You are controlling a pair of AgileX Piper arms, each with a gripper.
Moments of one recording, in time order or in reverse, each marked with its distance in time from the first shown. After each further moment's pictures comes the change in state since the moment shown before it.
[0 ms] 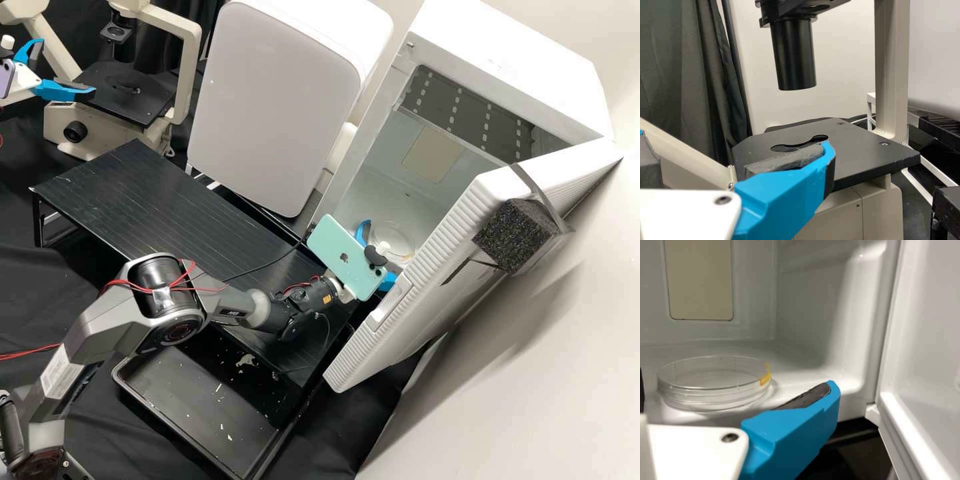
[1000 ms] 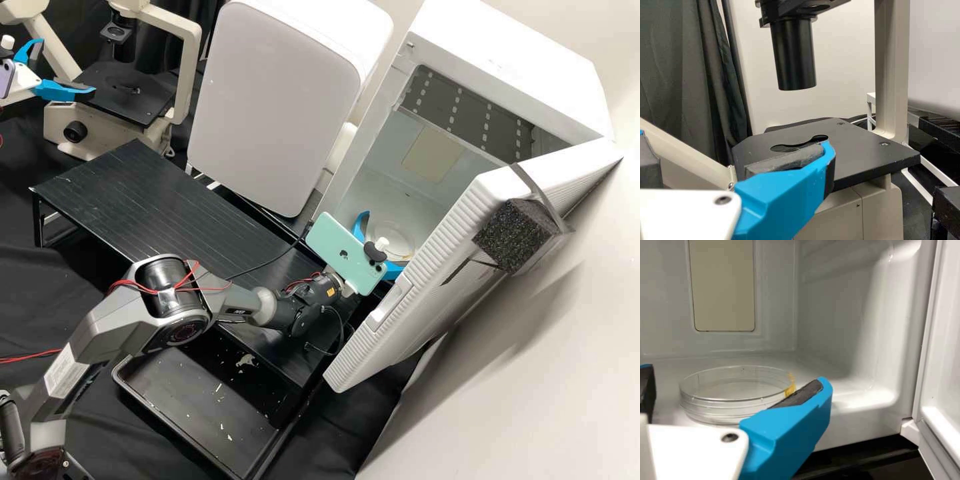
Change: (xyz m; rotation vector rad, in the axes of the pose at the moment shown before) left arm 0.000 0.000 0.000 0.000 0.000 0.000; right arm 0.011 -0.006 -0.001 0.041 0.017 -0.091
